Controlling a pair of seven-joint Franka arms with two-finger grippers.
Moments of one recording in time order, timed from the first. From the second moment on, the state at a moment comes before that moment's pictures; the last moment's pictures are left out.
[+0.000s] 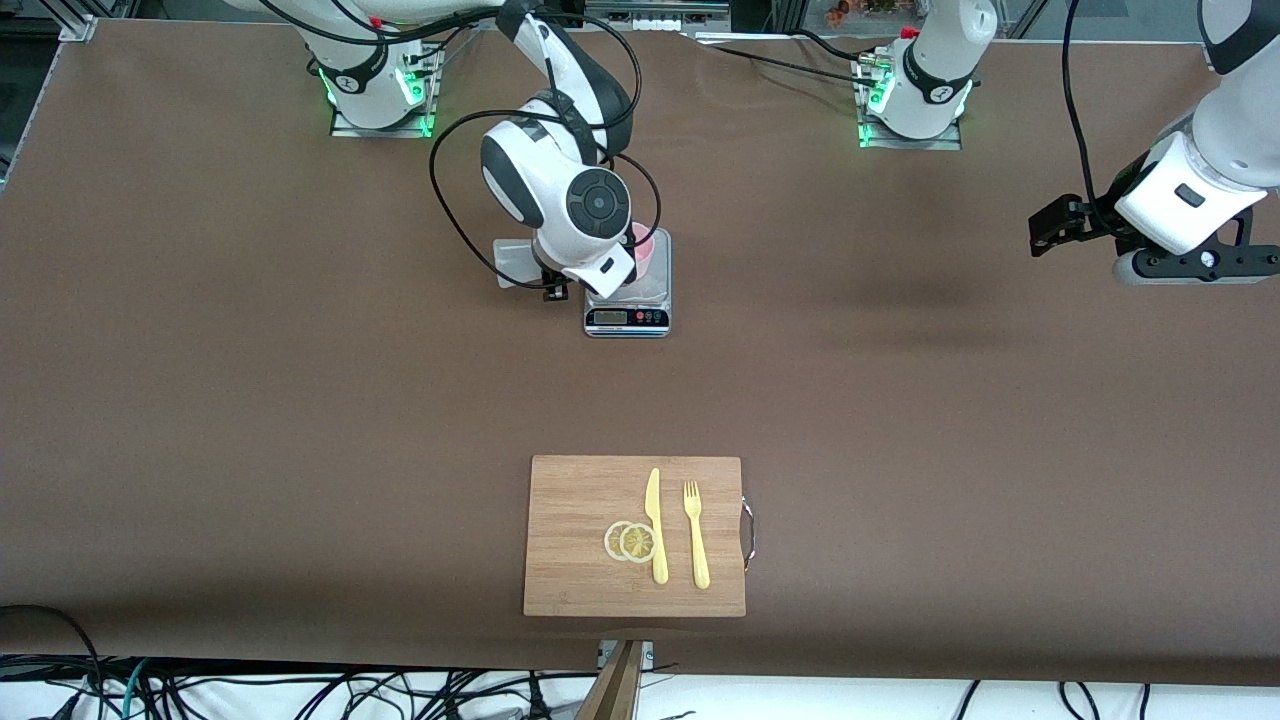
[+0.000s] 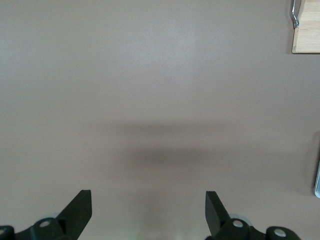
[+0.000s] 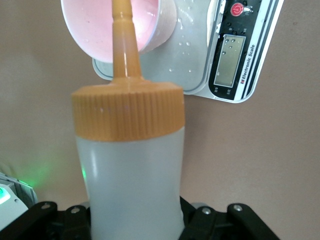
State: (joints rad) left arm -0.05 -0.02 -0.03 -1.70 0.03 1.57 -0.11; right arm 0.76 0.53 -0.01 -1.59 -0.05 1.72 -0.95
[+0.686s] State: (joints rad) left arm -0.05 -0.02 -0.03 -1.70 0.03 1.57 -0.11; right arm 0.75 0.50 -0.02 -1.58 -0.01 1.72 -1.02
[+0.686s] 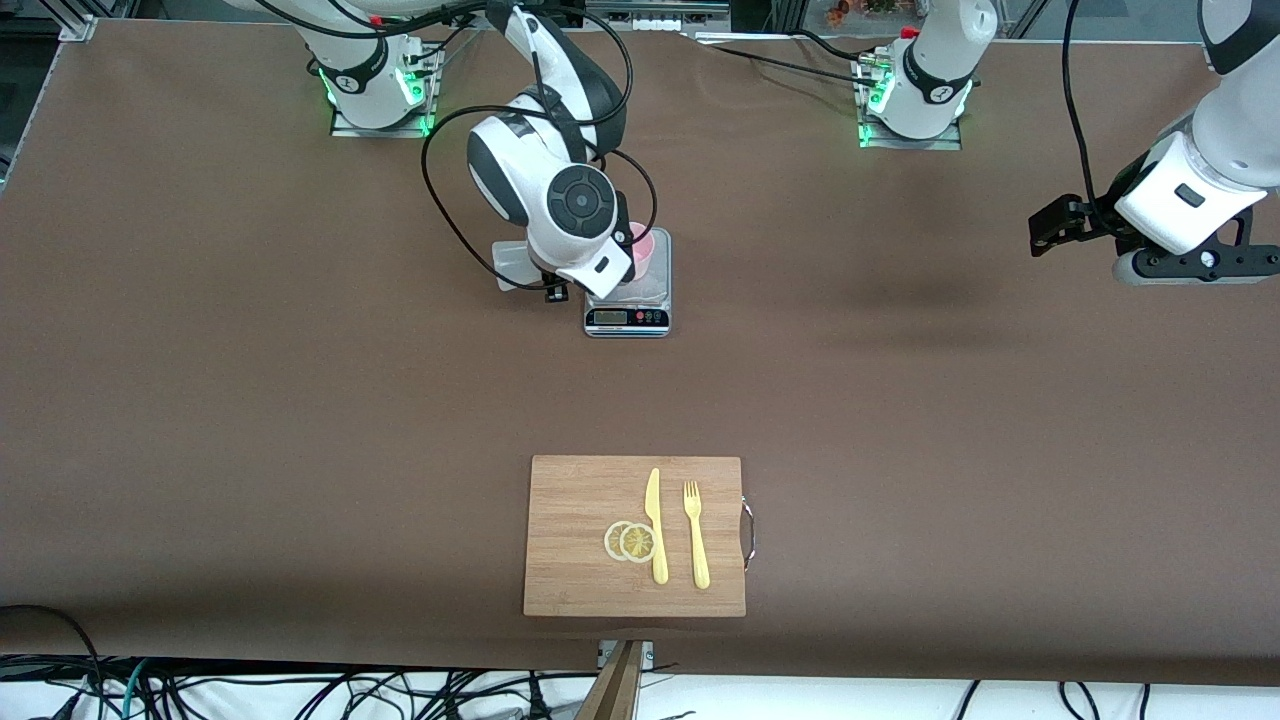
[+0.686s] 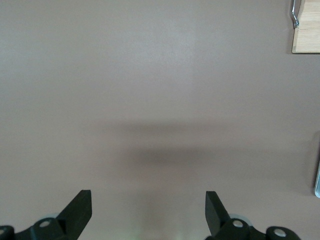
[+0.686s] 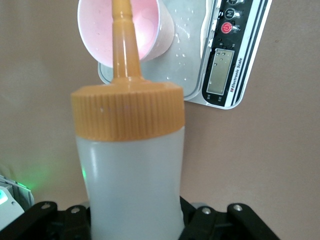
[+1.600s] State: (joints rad) left arm -0.05 -0.02 -0.03 -1.70 0.03 1.57 -0.11; right arm 0.54 0.50 -0.06 -1.66 0.26 1.84 -1.48
